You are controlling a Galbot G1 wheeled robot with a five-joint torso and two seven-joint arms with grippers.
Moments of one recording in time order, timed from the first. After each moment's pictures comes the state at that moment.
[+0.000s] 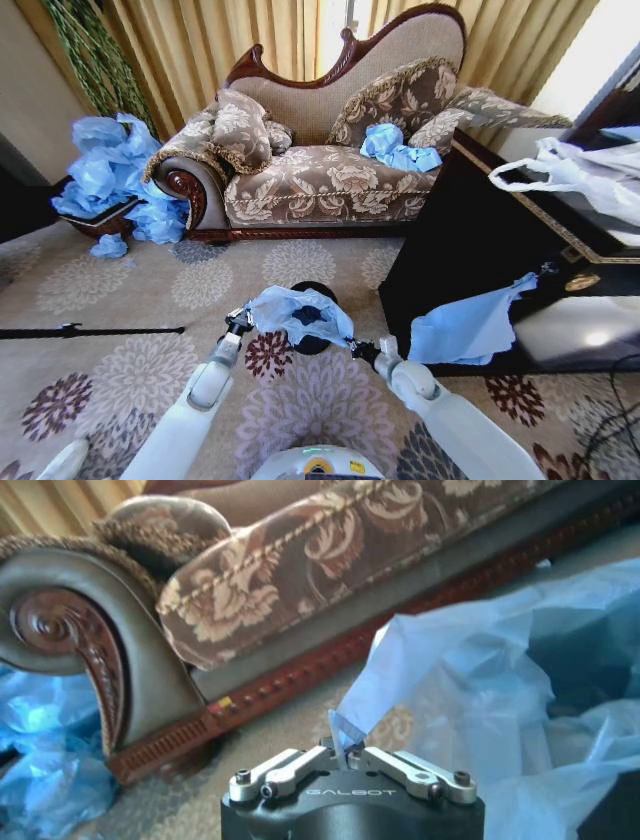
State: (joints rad) left arm 1.26 -1.15 -0.36 -1.72 0.07 0.11 -0.11; right arm -1.00 1.00 -0.11 1.61 0.73 -0.38 0.06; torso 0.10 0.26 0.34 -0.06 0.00
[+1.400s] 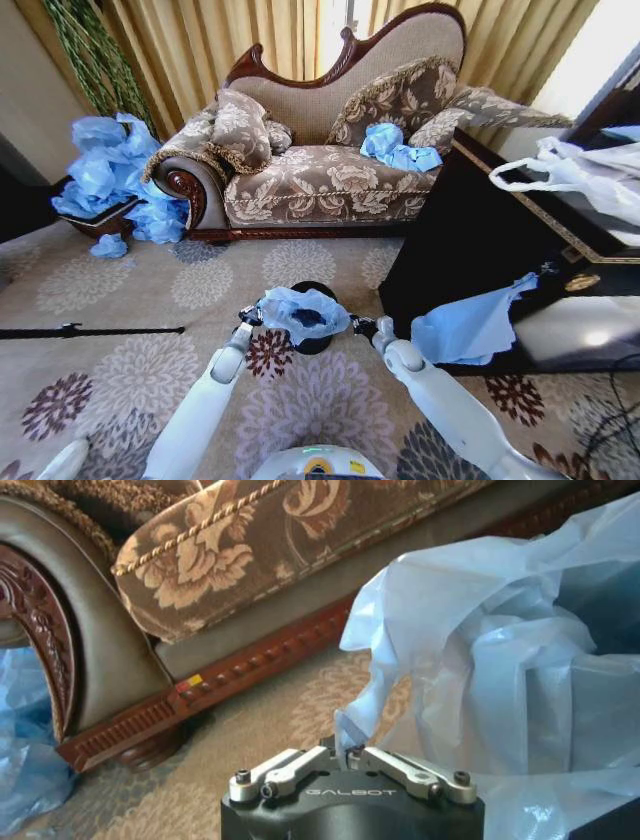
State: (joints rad) left arm 1.07 -1.20 -0.33 -1.42 0.09 0.00 -0.06; right arm -0.88 1.03 -0.07 1.45 0.62 -0.26 -0.01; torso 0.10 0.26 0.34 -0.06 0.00
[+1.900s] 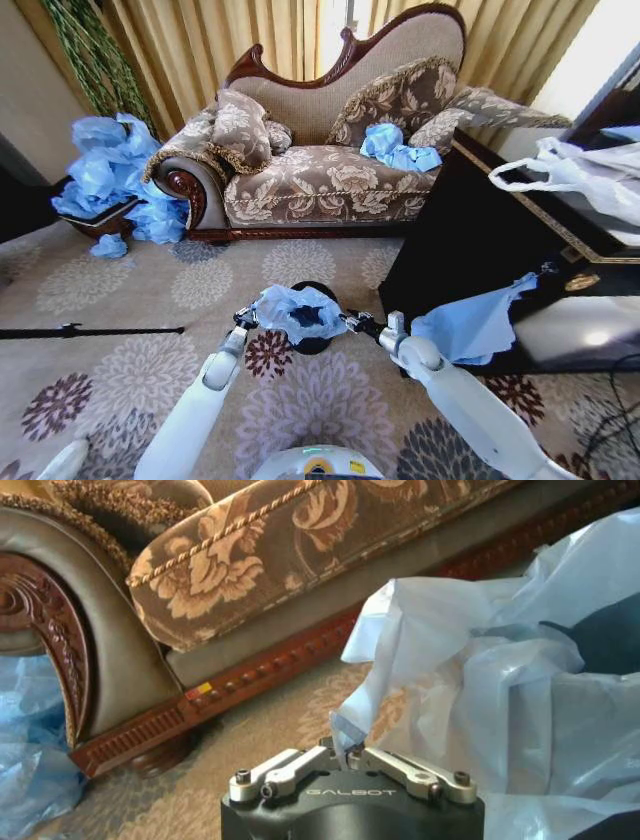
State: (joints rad) left arm 1.09 -1.19 -0.34 -1.46 0.08 0.00 -0.06; right arm -0.86 0.95 -0.05 1.53 0.78 -0.28 -0.28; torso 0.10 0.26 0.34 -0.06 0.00
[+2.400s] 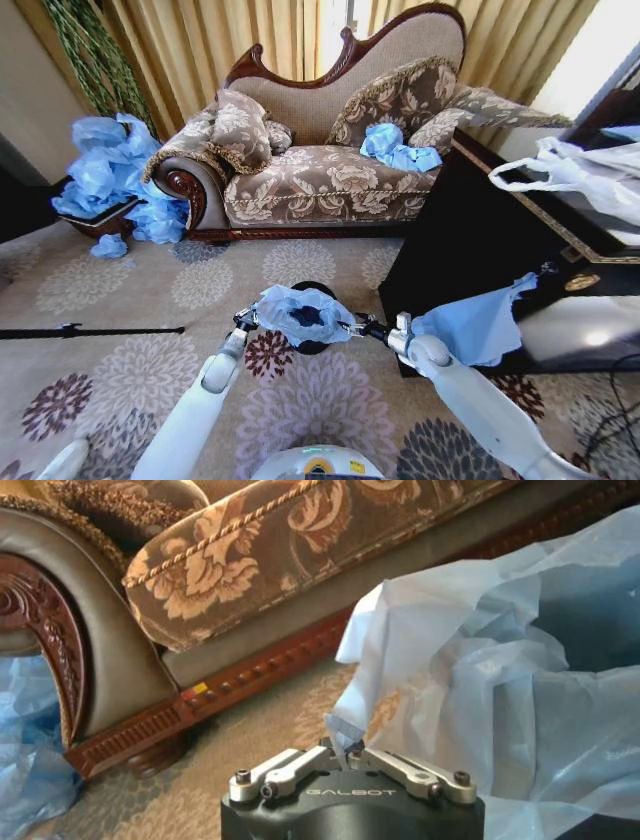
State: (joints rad) left arm 1.12 -1.19 -0.35 -1.48 0.08 -0.01 -0.05; right arm -0.84 0.94 -0.05 1.44 0.85 -0.27 -0.45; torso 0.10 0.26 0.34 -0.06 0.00
